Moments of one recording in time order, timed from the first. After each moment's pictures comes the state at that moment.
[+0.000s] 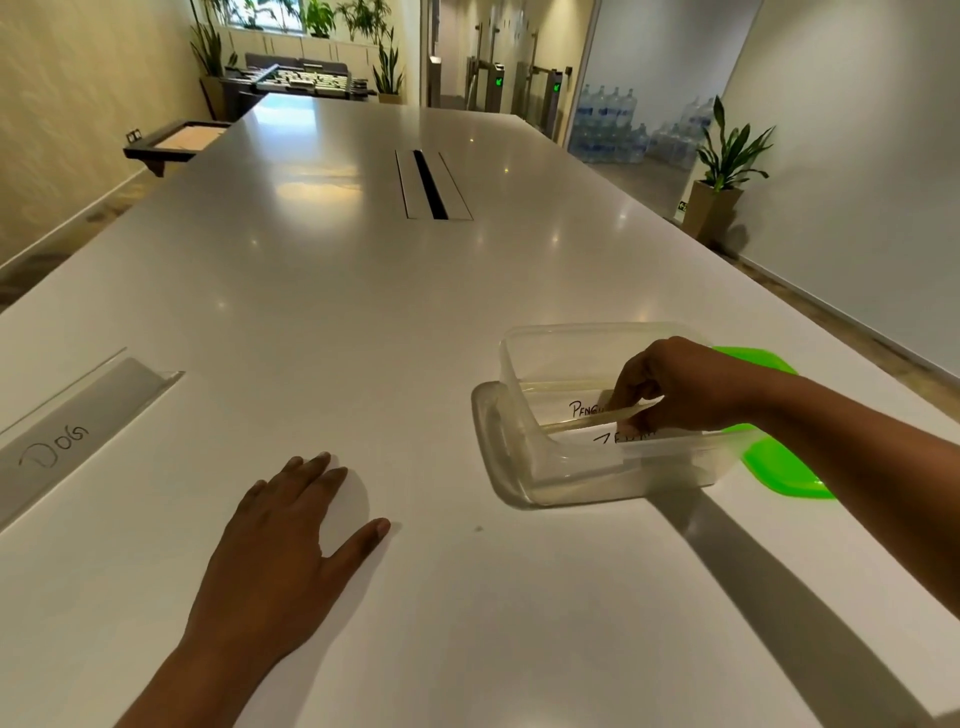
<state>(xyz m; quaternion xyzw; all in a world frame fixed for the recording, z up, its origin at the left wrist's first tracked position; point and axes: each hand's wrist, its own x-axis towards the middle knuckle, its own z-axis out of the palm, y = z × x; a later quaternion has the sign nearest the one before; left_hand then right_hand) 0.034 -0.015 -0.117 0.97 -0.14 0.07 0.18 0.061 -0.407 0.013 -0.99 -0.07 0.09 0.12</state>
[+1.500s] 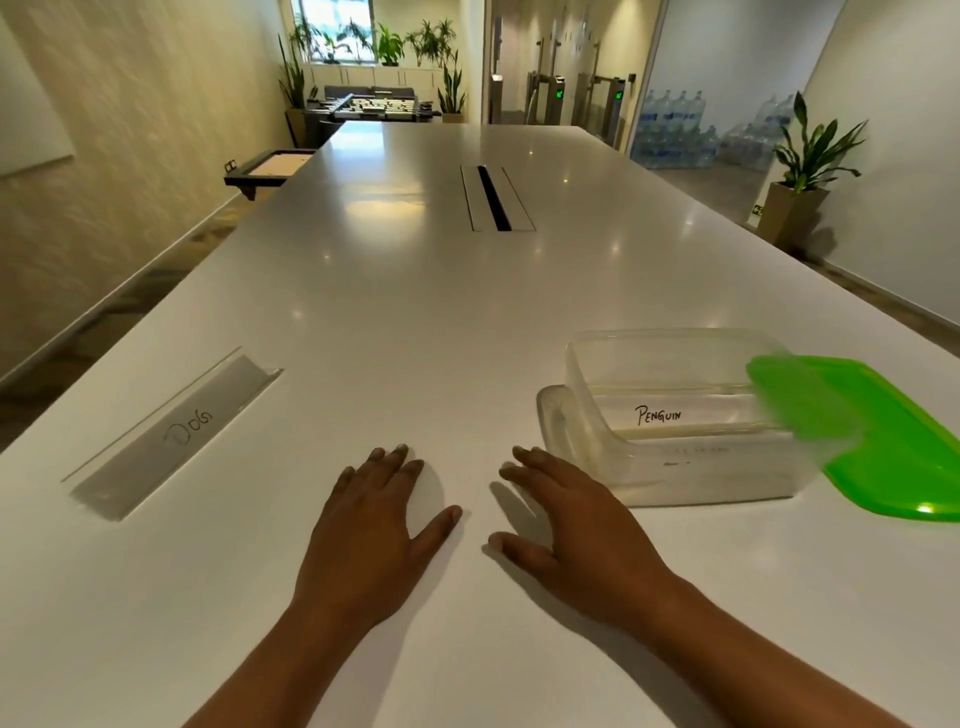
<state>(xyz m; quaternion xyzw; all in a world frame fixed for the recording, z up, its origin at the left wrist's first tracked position) 0.031 -0.020 -0.118 0.97 -0.14 0.08 0.17 -0.013 -0.239 -0.087 -0.96 -0.12 -0.08 0.22</state>
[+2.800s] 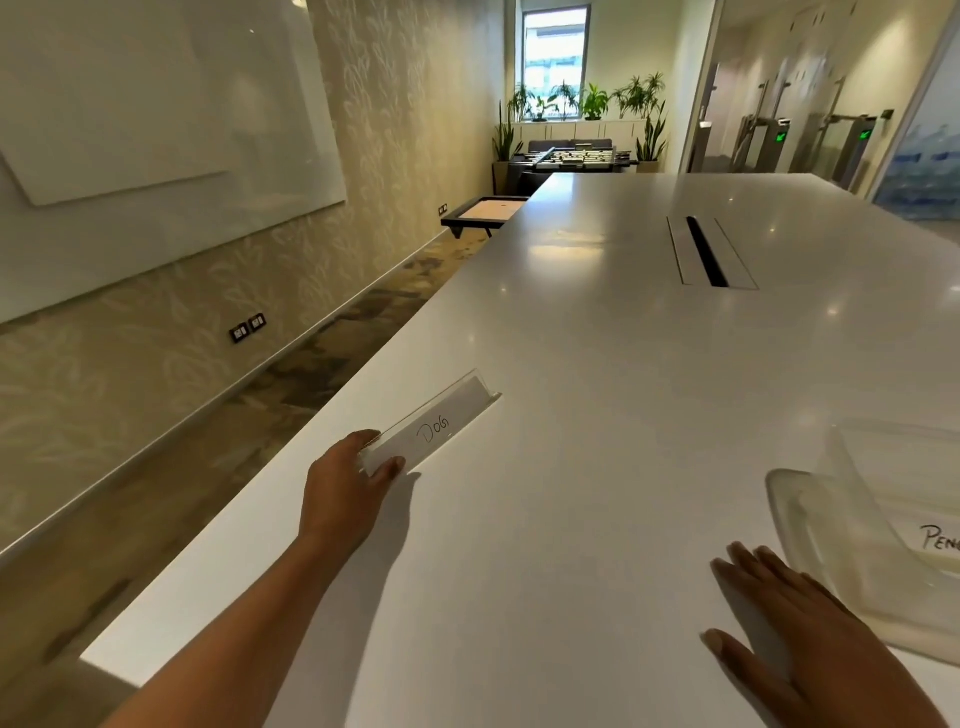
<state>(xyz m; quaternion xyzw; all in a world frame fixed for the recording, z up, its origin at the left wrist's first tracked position) 0.057 0.188 -0.105 0.87 0.19 0.23 0.38 -0.003 -0.231 -0.103 -0.98 -0.15 -0.07 0.14</state>
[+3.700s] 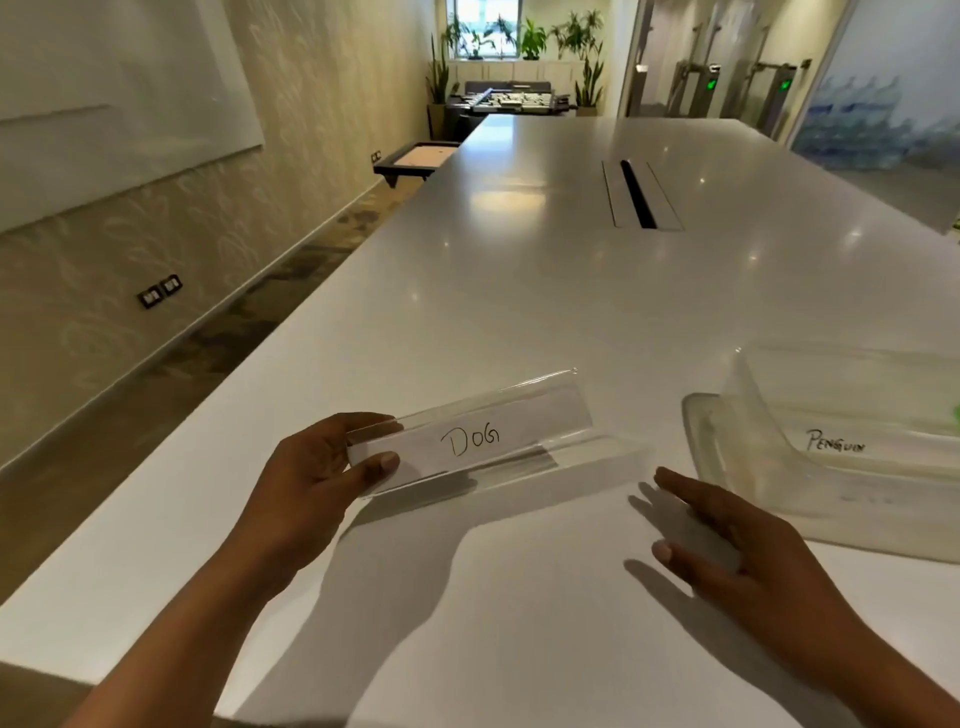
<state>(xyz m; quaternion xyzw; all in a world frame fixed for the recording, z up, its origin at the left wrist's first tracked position) -0.013 0.121 -0.052 0.82 0.01 0.10 0.56 -0.026 -0.242 -0.077 -0.90 -0.11 -0.03 0.42</state>
